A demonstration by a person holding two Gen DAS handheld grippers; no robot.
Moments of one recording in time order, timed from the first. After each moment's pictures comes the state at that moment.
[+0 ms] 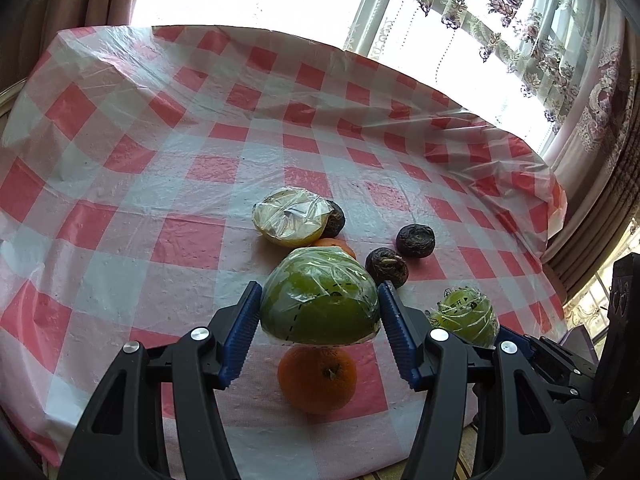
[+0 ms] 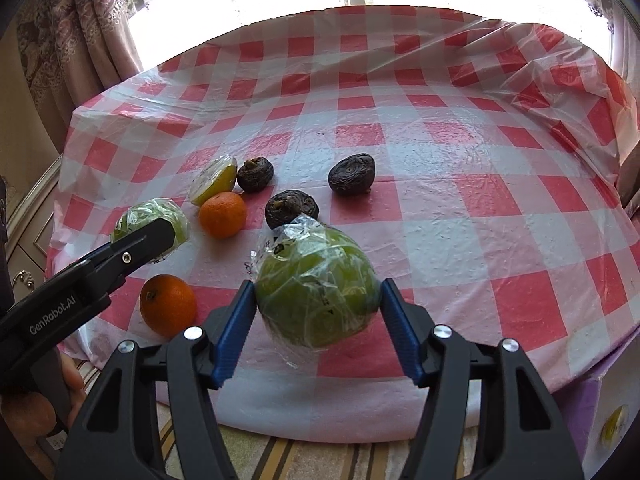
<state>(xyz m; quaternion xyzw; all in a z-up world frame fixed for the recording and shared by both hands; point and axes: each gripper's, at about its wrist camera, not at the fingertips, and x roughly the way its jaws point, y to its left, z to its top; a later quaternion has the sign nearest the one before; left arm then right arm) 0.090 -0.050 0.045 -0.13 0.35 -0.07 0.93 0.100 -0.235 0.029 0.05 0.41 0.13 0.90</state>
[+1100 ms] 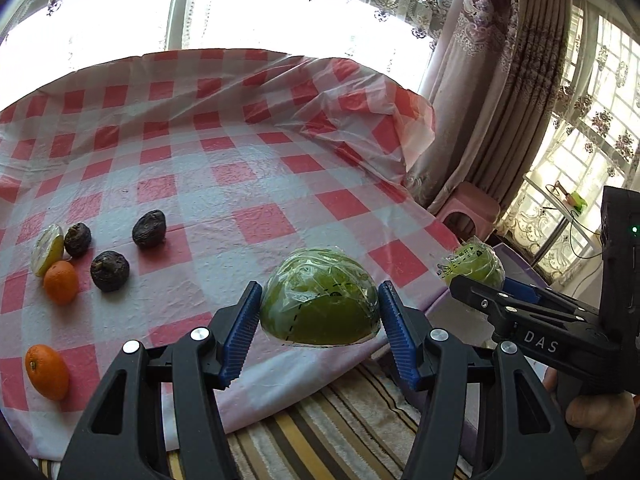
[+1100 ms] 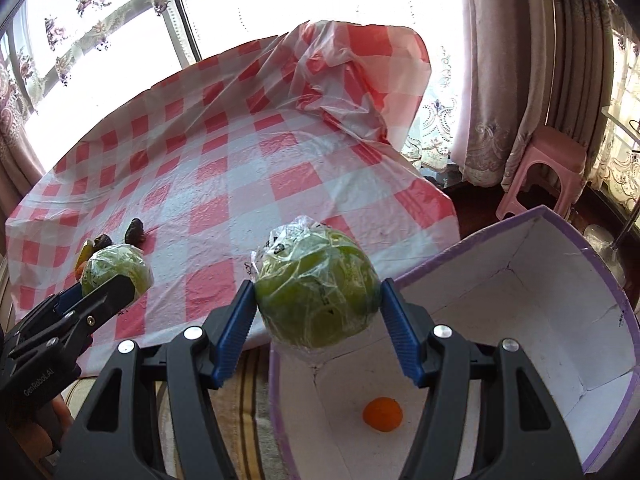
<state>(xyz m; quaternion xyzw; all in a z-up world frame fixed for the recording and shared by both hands) 0.067 -0.271 0.064 -0.01 0.36 -0.25 0.90 0.032 -0.475 0.040 0.14 0.38 -0.06 0.91</state>
